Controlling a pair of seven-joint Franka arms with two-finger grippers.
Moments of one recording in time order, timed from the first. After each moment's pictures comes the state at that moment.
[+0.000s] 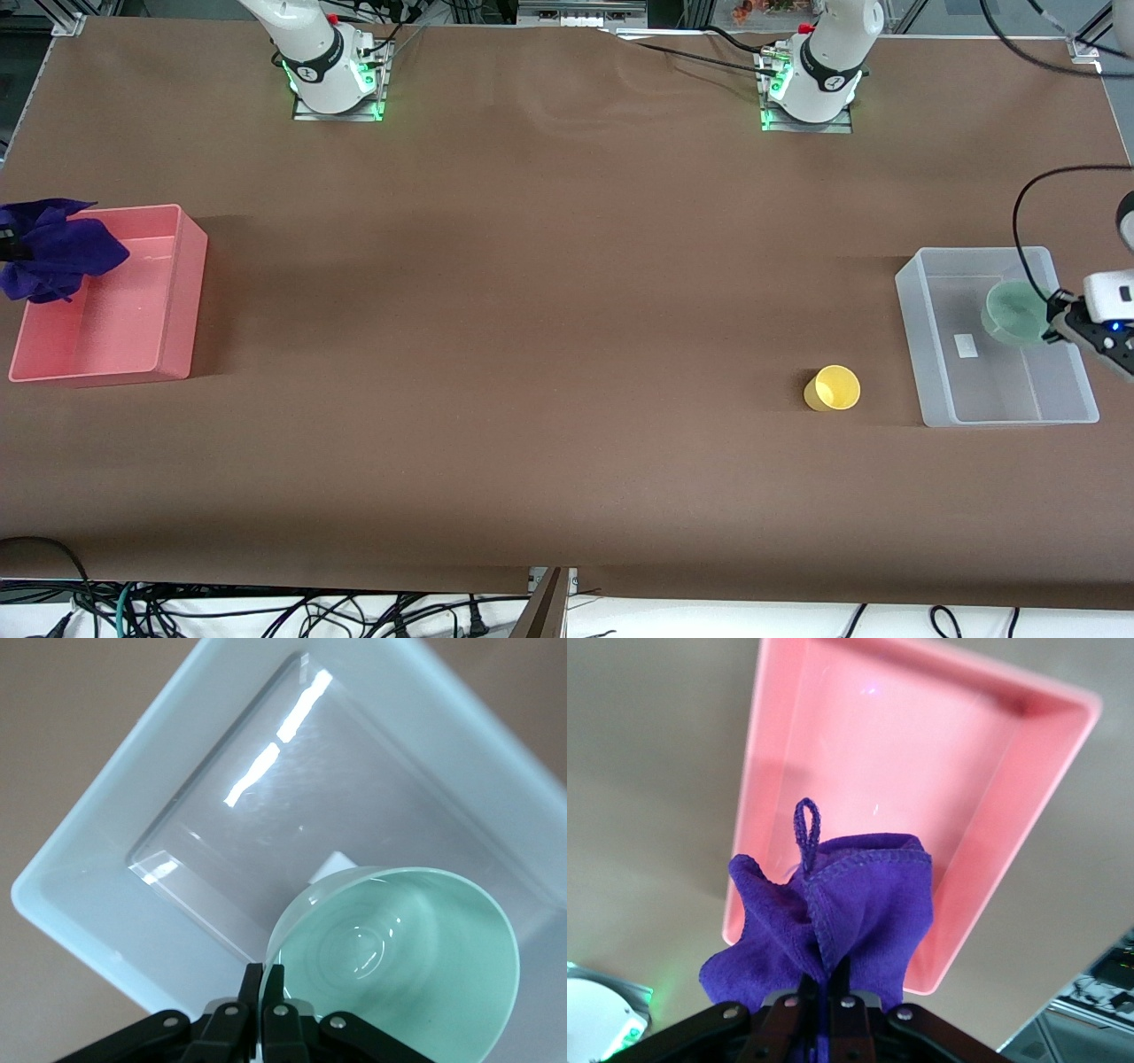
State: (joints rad) left arm 0.31 0.49 0.12 -1.76 0.04 2.27 1.20; right arm -0.13 0.41 -0.35 -1.54 -0.10 1.64 -0.84
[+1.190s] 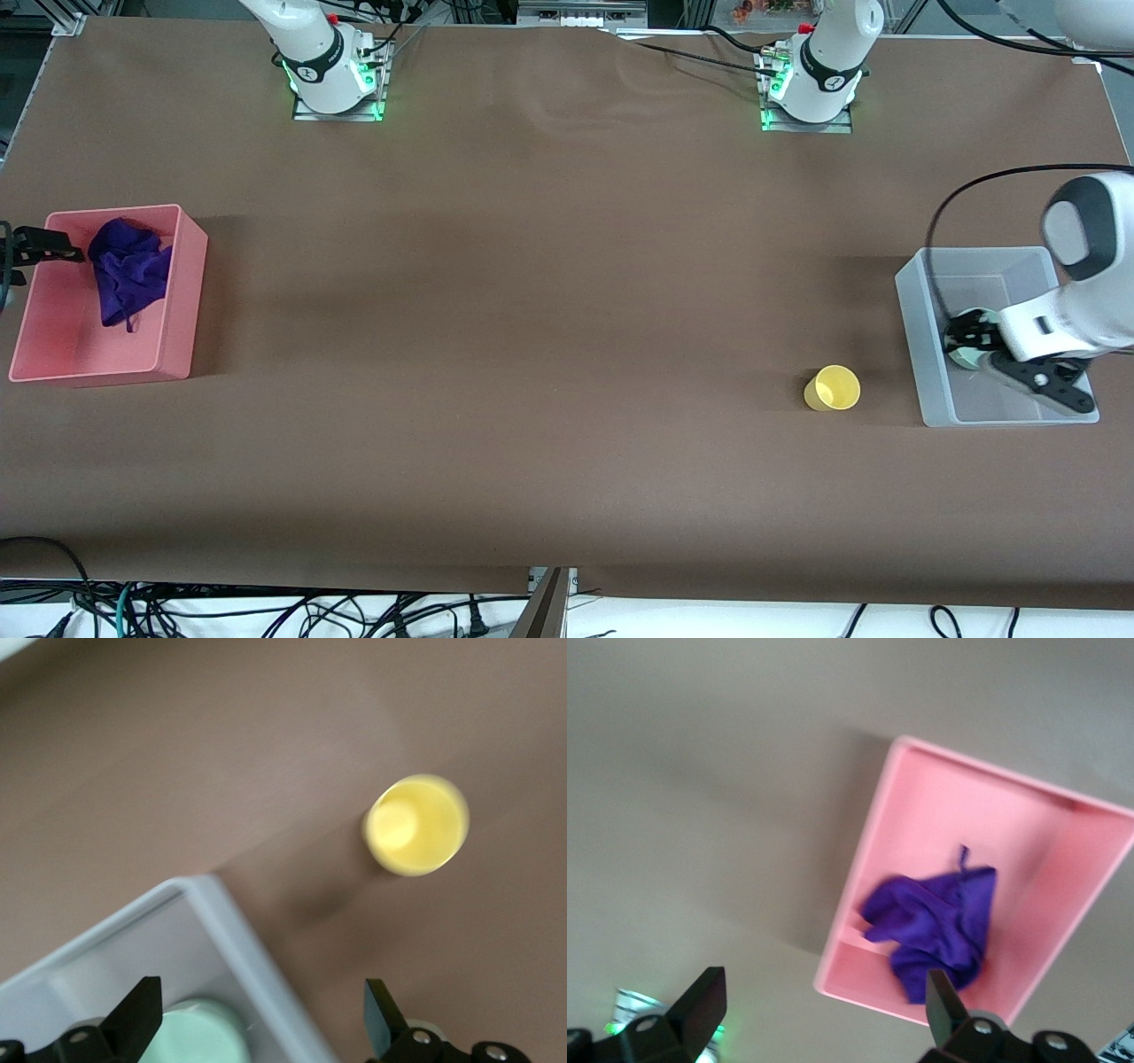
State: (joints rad) left arm 0.04 0.38 0.05 -1.69 -0.05 2.09 0.58; right arm -0.14 0.33 -0.10 -1.42 -0.04 1.51 -0.61
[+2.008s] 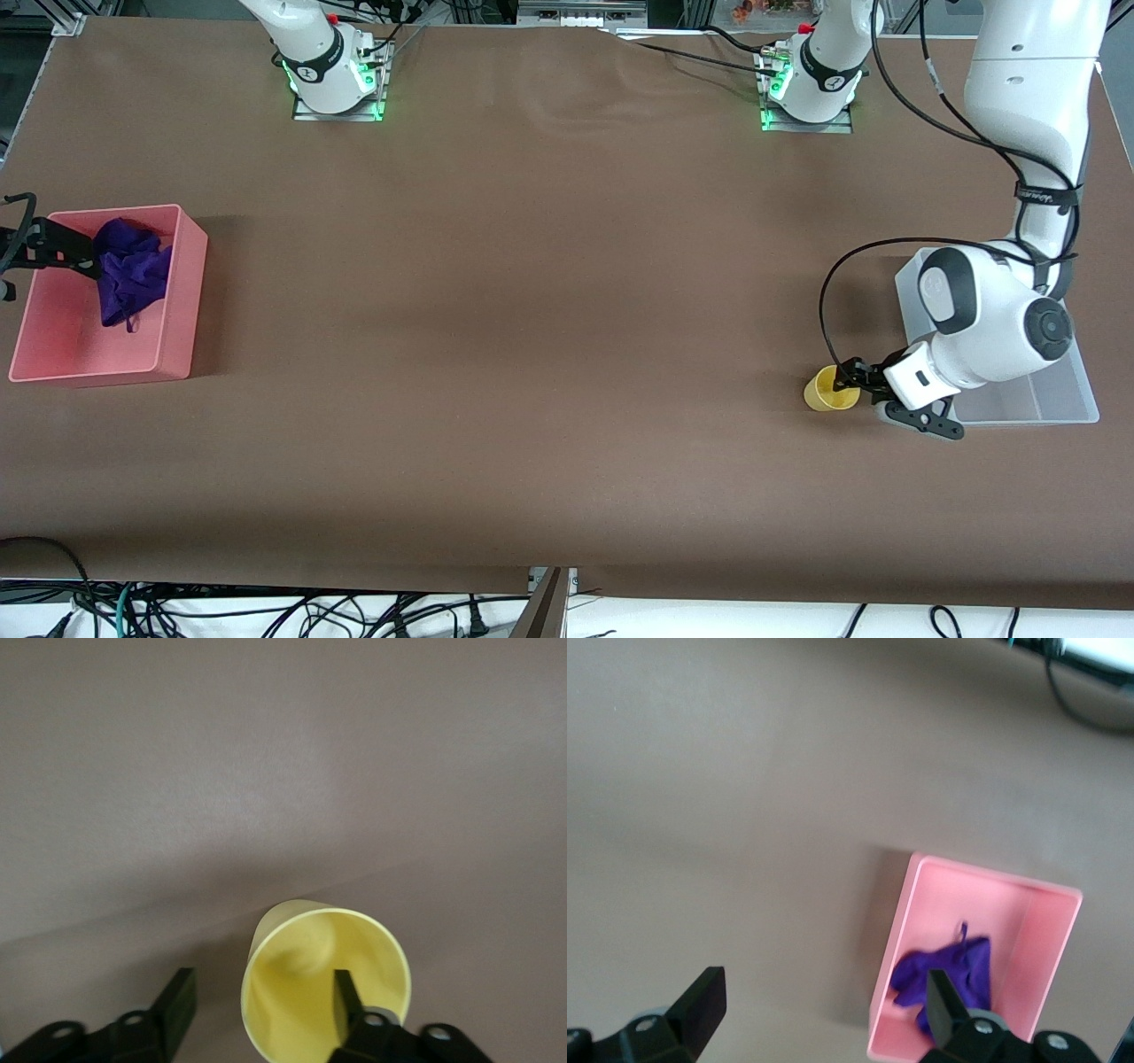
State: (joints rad) left arm -0.03 0.61 0.05 -1.73 -0.28 2.33 0.45; right arm -0.15 0.27 0.08 -1.28 -0.07 1.51 -0.33
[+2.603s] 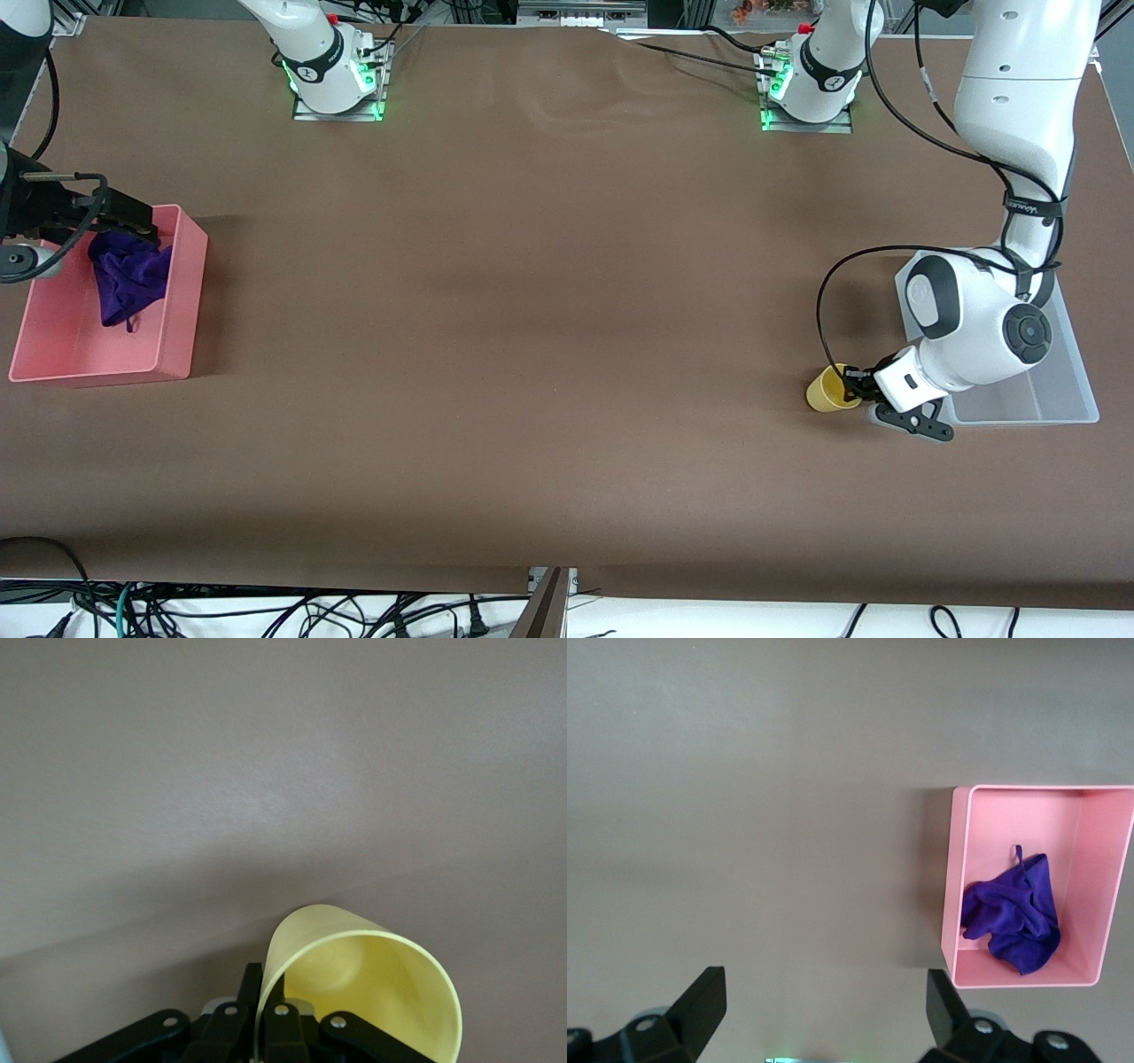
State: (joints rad) left arm -0.03 0.62 0.05 -1.72 -0.23 2.35 0.46; right arm -0.07 0.19 0.11 -1.35 -0.07 1.42 -0.04
